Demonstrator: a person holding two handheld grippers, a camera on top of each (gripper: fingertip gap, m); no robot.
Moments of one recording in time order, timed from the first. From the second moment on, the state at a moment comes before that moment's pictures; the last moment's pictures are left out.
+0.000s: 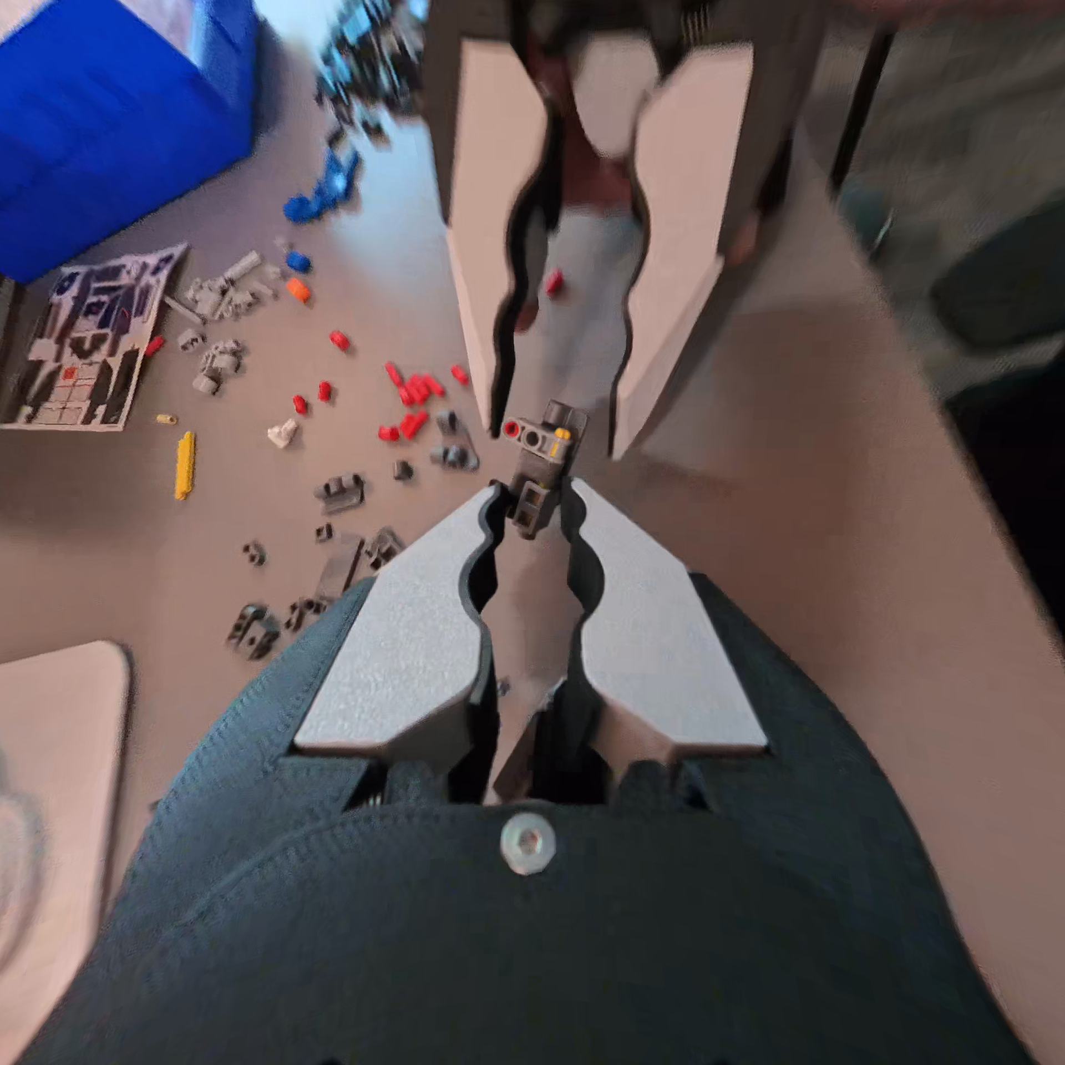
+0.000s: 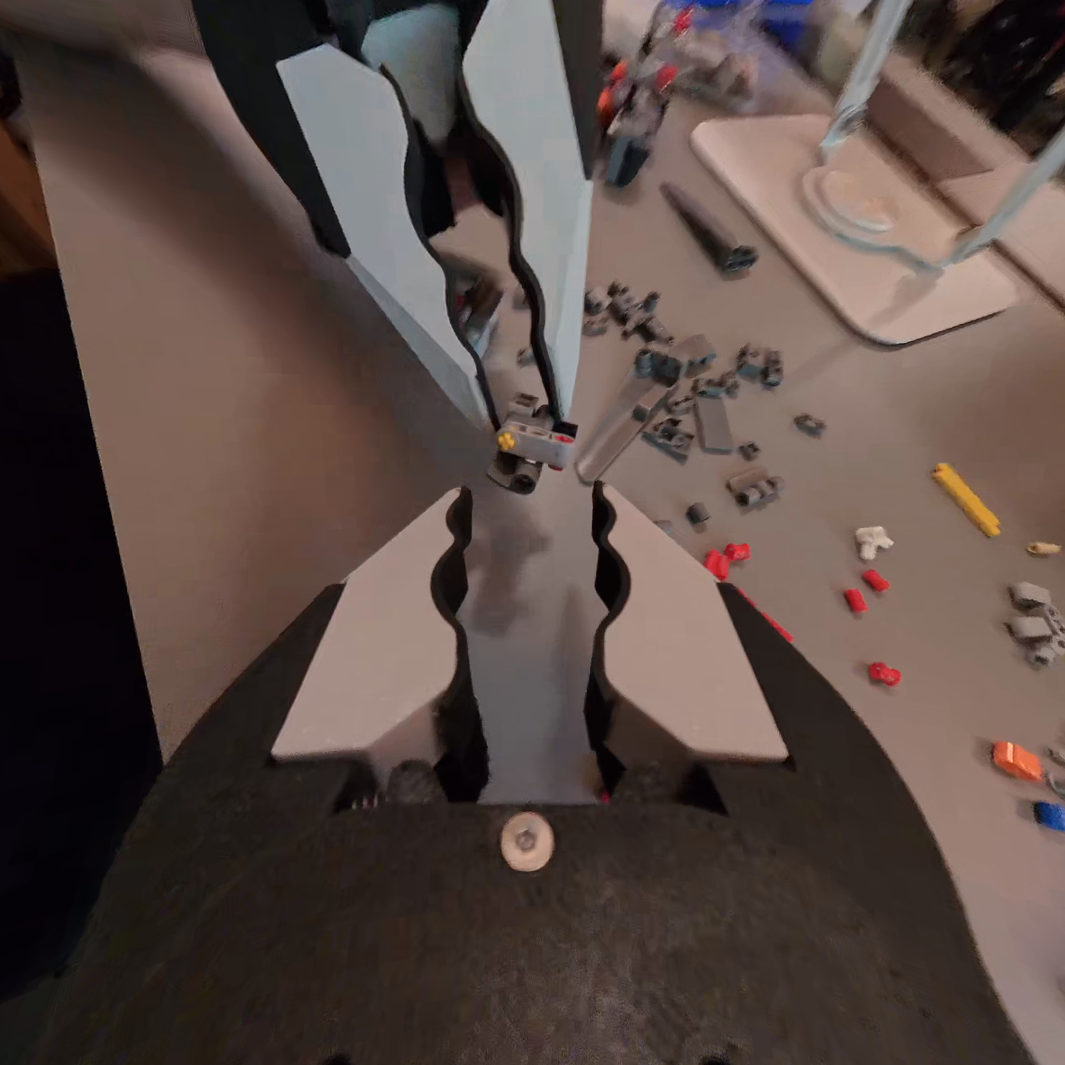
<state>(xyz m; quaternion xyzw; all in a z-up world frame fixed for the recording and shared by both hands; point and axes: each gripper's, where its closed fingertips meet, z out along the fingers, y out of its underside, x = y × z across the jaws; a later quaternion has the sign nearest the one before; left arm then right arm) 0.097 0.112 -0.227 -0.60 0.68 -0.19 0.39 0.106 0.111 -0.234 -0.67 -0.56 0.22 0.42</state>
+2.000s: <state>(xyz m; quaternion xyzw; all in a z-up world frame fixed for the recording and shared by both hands) 0.070 0.096 -0.084 -0.40 0.59 -0.01 0.70 0.037 0.083 -0.083 -0.56 -0.33 0.63 0.43</state>
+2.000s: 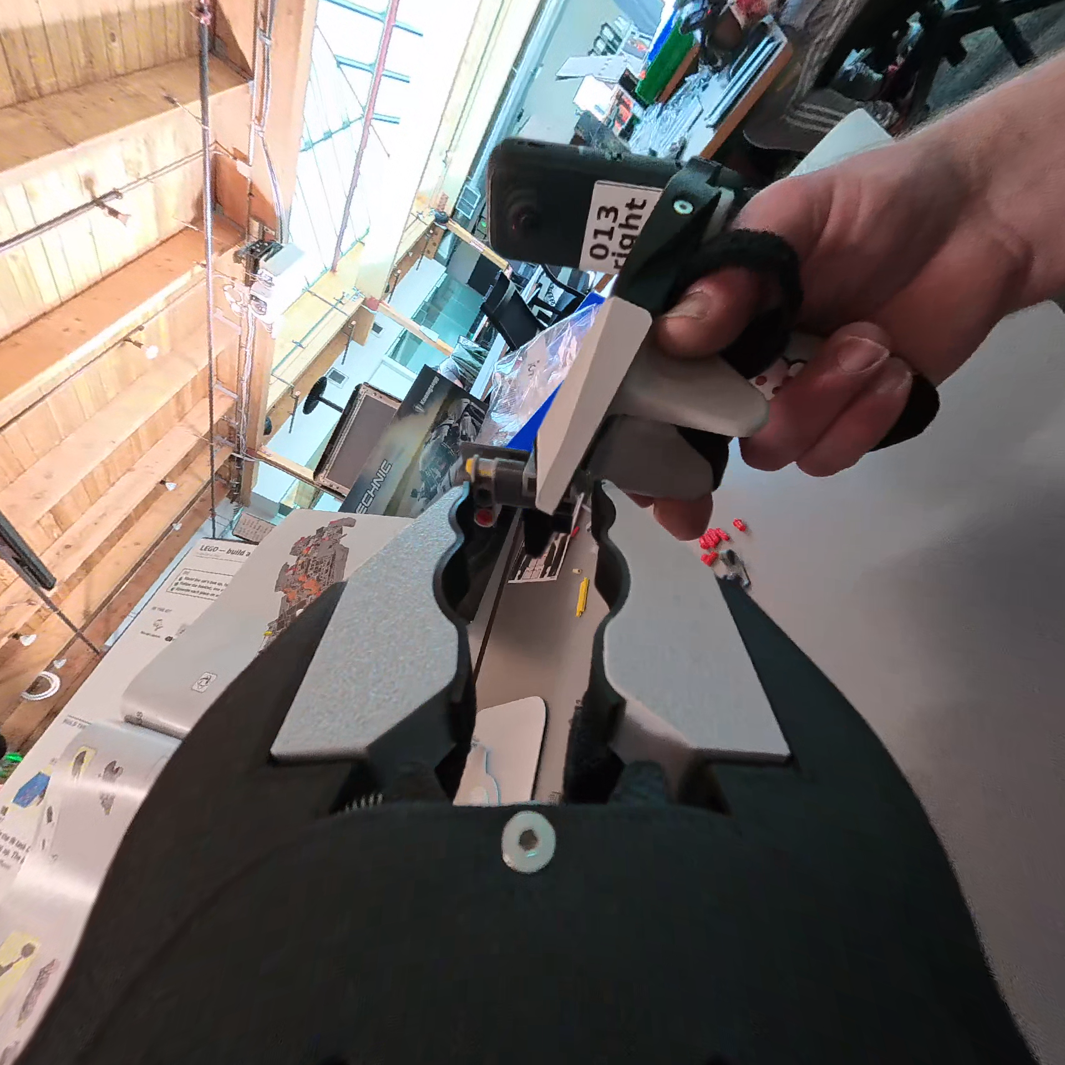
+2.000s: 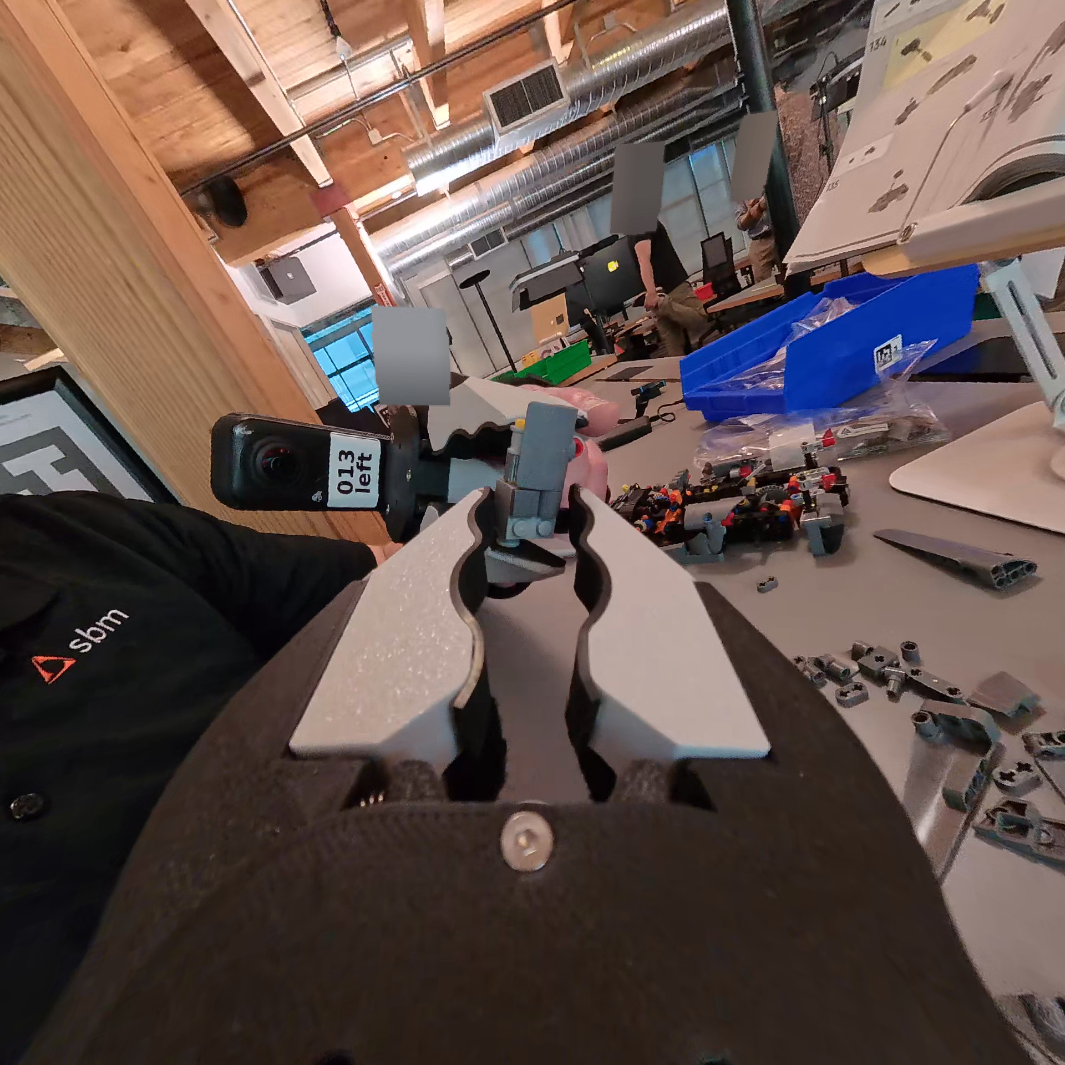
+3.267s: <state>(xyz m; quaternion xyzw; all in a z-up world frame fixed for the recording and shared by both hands) -0.002 0.109 -0.179 -0.52 0.69 0.00 0.51 0.049 0.082 -0.184 -0.69 -0.51 0.36 0.37</state>
